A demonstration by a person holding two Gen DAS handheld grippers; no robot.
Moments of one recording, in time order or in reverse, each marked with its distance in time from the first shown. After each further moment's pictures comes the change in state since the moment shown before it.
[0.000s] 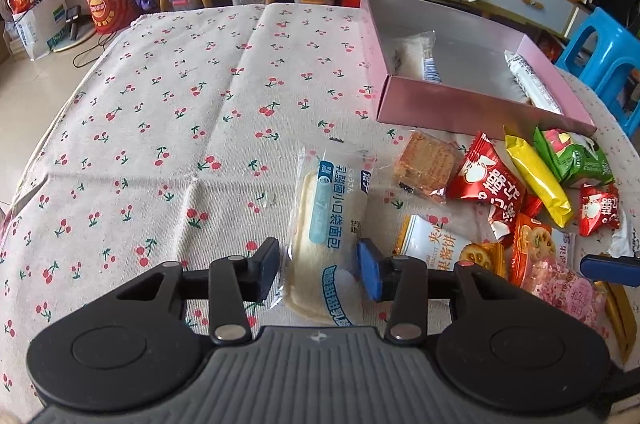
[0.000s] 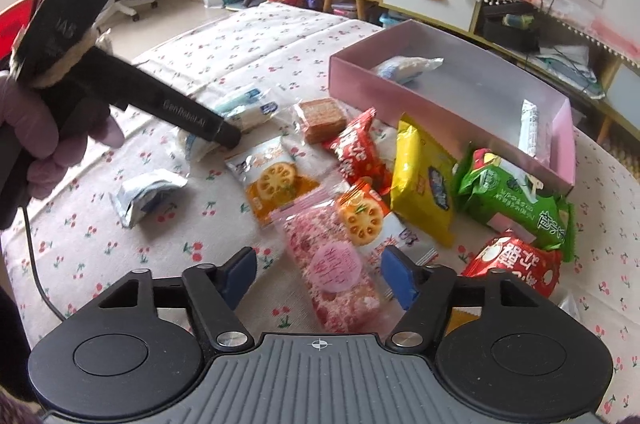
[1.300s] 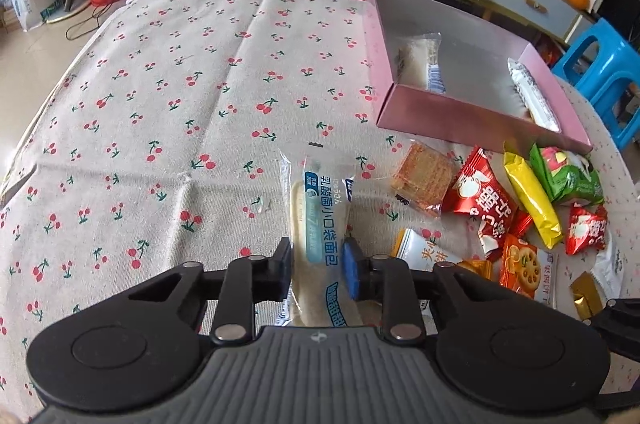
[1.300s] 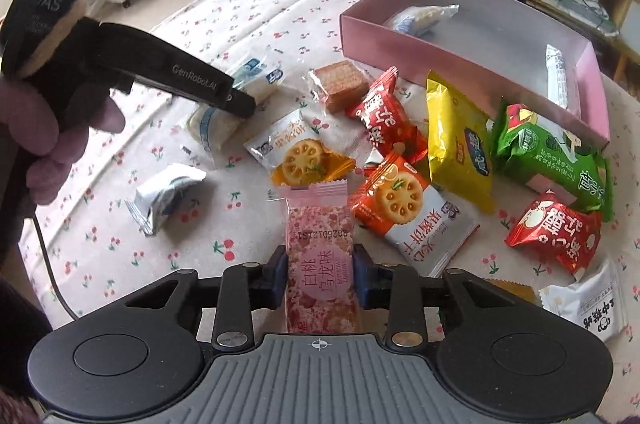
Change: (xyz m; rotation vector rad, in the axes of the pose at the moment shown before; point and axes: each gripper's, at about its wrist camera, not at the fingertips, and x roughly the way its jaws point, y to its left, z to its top) left arm 0.000 0.013 0.017 -0.068 0.069 -0.057; right arm 0.015 0.006 0.014 0.118 0.160 0.064
